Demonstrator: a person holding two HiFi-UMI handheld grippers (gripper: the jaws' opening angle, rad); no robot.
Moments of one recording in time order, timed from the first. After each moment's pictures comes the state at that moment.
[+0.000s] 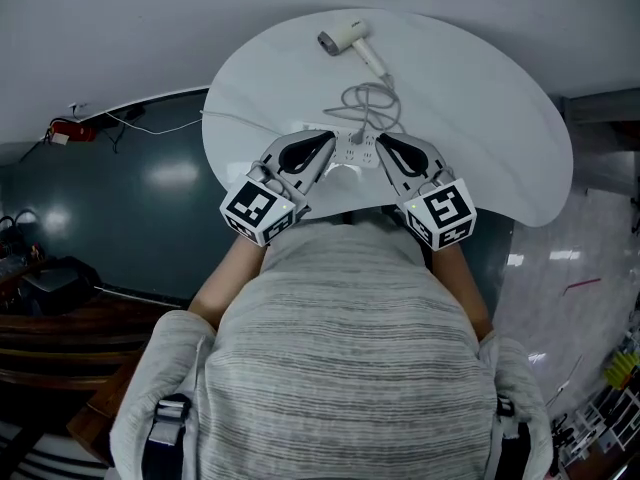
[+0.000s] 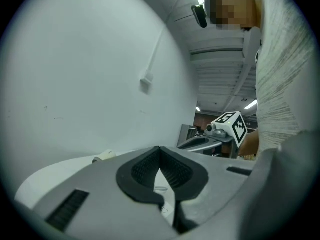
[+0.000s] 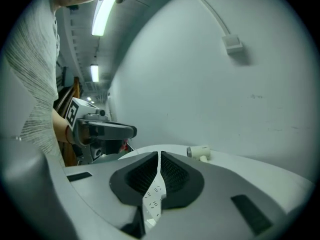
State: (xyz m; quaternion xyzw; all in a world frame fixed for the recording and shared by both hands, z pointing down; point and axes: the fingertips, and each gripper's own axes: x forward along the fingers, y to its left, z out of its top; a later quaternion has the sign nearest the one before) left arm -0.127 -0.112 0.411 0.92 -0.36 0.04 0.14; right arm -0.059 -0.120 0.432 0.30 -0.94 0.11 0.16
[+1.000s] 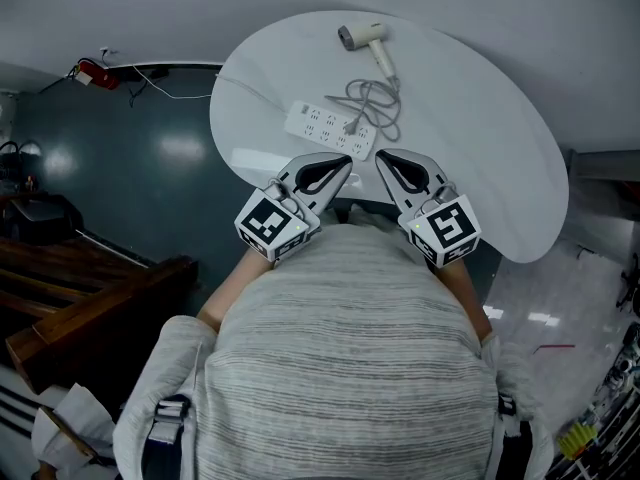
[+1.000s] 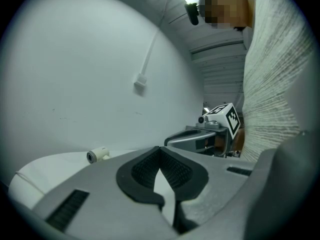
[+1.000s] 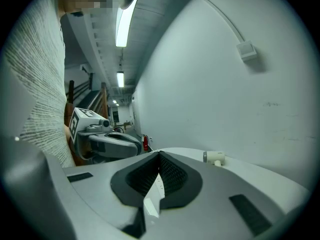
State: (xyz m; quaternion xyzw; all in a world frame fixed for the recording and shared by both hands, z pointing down) left arm -0.052 -0.039 0.408 0.89 -0.43 0.03 0.12; right arm -0.021 -0.062 0.405 0.16 -0.97 0.07 0.13
